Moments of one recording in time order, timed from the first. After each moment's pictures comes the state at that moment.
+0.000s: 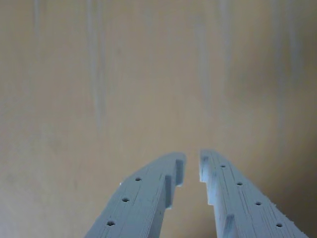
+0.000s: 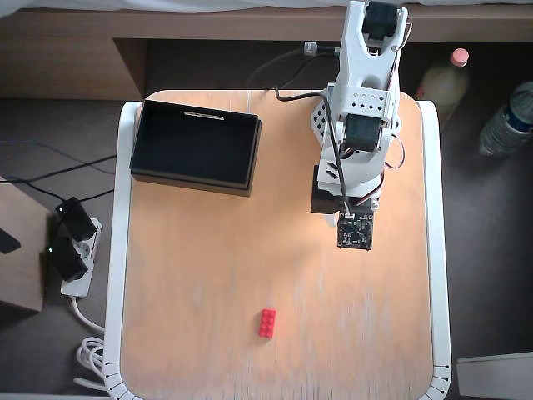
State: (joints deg) arm 8.4 158.5 151.8 73.8 185.1
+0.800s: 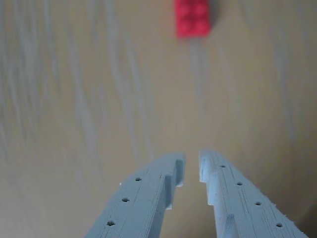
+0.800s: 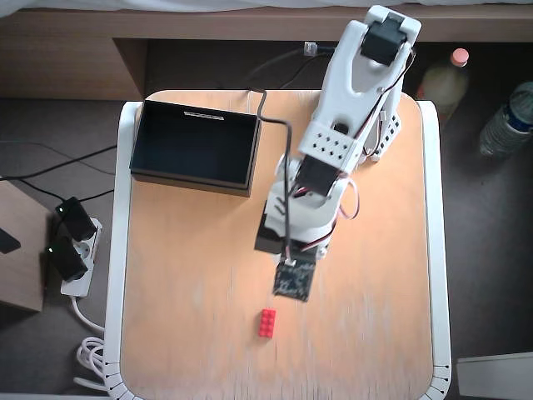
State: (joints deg) arm 22.3 114.5 117.8 60.7 192.9
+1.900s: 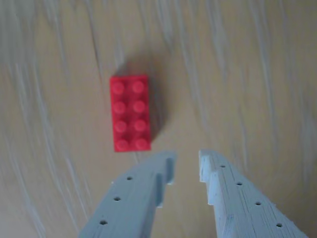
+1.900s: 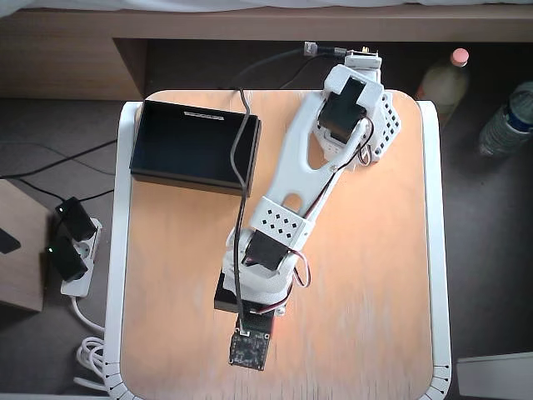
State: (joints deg) arm 23.9 77.7 87.5 60.6 196.9
